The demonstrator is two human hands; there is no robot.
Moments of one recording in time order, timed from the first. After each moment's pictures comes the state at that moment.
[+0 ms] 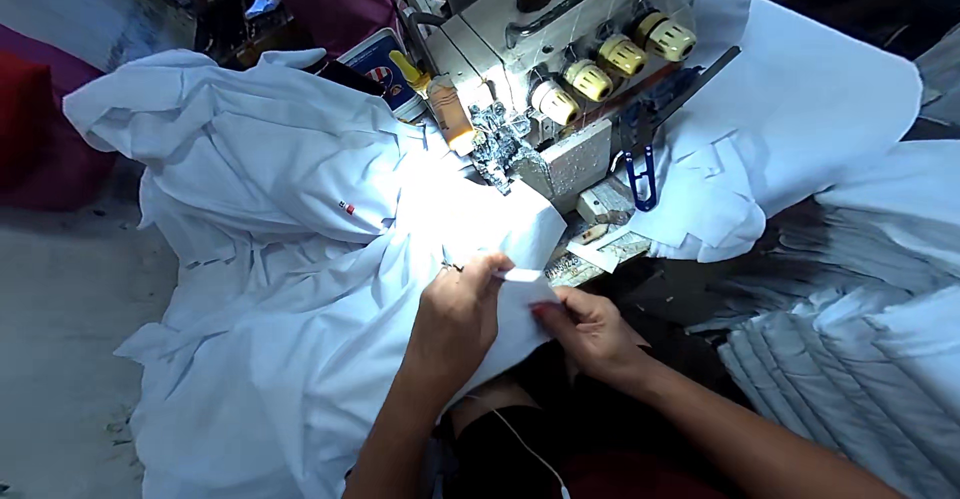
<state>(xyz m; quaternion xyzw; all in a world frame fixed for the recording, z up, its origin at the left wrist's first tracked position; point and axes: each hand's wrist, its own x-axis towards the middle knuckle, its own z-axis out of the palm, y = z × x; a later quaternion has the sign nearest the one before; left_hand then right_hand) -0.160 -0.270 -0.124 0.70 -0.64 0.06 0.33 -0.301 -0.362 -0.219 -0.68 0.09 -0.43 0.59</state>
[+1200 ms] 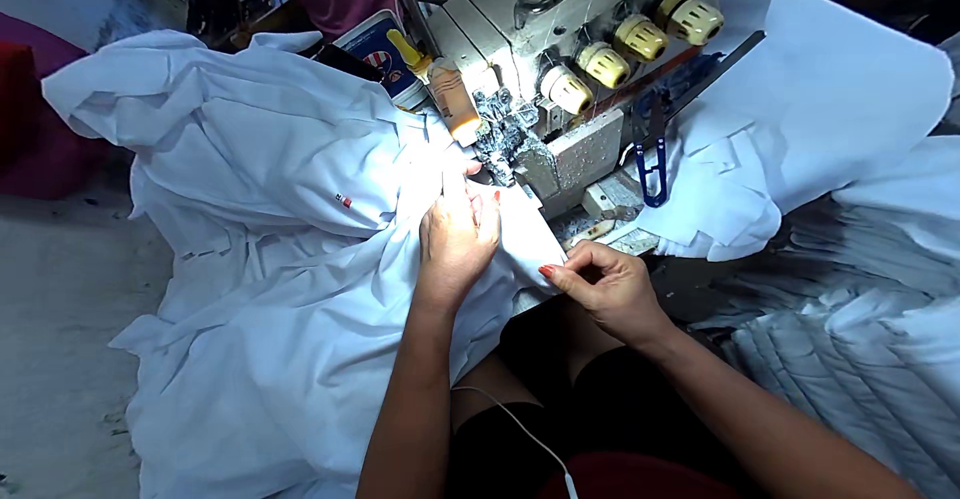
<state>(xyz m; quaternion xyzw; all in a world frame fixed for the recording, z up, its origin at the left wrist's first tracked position) -0.125 -0.326 -0.135 0.79 -0.51 0.01 0.33 -0.296 -0.393 -0.219 -0.65 0.19 -0.43 0.60</state>
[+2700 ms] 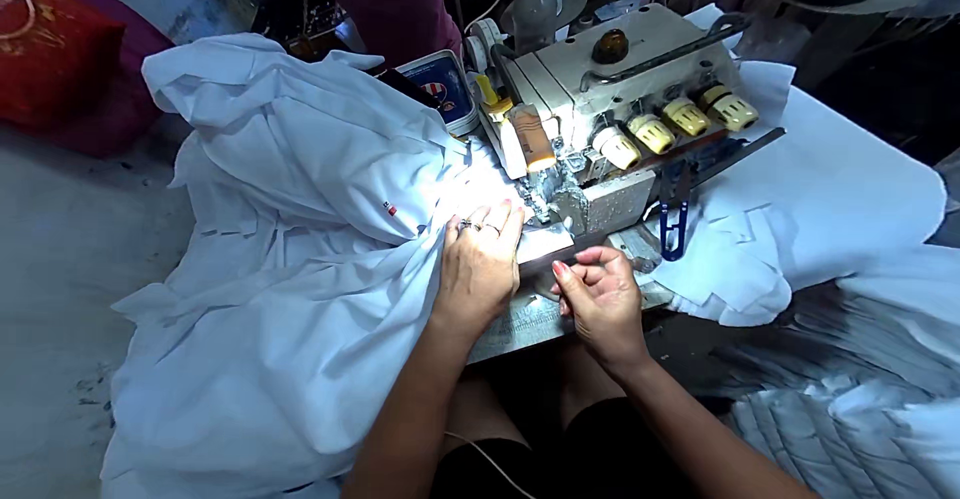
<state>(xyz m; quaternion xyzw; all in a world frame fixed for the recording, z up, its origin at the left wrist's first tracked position) -0.120 -0.313 -0.147 0.77 -0.59 0.17 0.18 -0.256 -0.385 -0.194 -0.57 0.22 -0.45 0.65</state>
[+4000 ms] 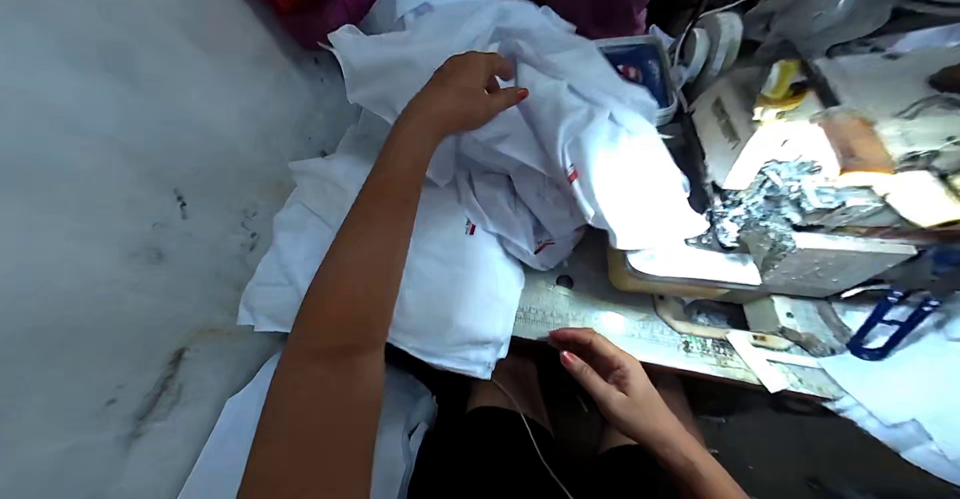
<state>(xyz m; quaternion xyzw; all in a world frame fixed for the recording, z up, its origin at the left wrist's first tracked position) 0.046 -0.222 -0.002 0.89 -0.43 -0.05 0.16 -0.255 -0.321 -0.234 -0.72 -0.01 -0.12 0.68</state>
